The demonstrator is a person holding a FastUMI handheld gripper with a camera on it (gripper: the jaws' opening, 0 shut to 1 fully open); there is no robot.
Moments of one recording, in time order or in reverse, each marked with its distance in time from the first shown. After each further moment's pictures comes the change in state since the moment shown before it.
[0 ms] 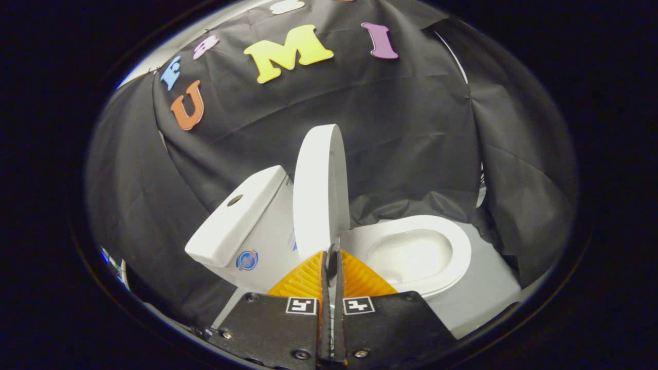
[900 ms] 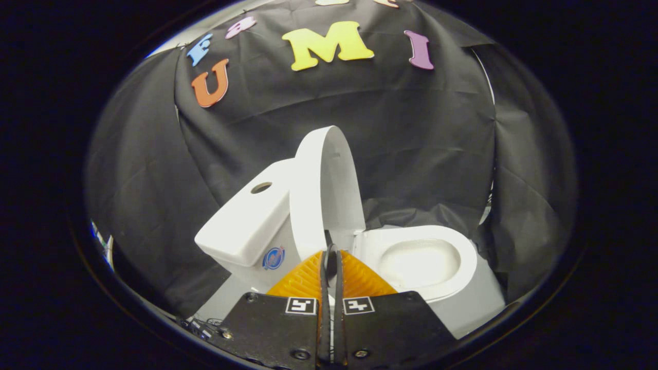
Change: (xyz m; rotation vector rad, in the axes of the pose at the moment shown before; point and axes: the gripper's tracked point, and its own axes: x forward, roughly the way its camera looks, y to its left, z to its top) arm 0.014 0.070 -0.012 -0.147 0.005 0.000
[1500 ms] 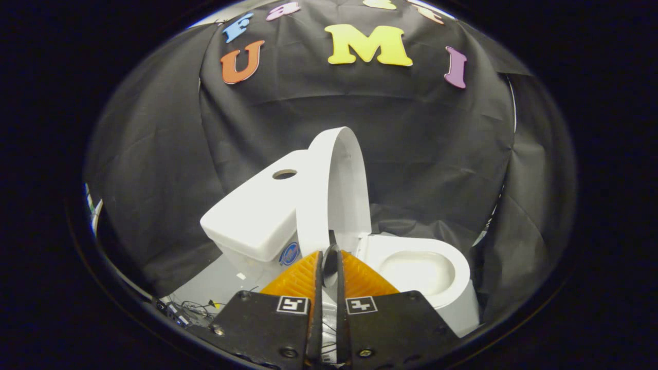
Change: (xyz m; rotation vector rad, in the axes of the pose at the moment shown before) arm 0.010 0.037 -0.007 -0.183 0.014 0.004
